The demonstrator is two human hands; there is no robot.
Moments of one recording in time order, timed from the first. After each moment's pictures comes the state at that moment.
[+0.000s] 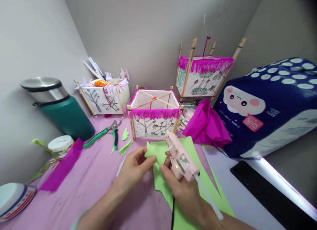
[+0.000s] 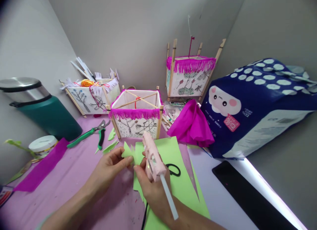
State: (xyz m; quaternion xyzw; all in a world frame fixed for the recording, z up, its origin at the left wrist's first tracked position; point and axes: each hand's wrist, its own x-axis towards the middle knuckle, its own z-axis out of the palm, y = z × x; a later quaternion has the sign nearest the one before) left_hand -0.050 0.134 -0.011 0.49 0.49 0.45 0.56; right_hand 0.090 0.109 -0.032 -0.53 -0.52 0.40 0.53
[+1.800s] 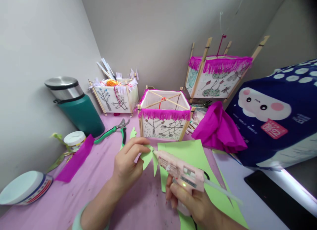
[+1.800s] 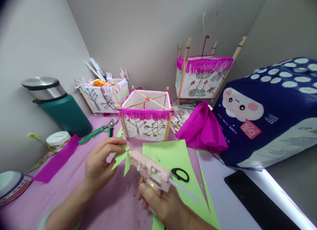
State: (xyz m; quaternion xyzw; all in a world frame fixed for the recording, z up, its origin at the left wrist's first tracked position) left_hand -0.089 0.141 -0.006 0.77 0.39 0.50 0.00; right_hand 0.117 0.101 -0.042 -0.38 -0.58 0.65 0.32
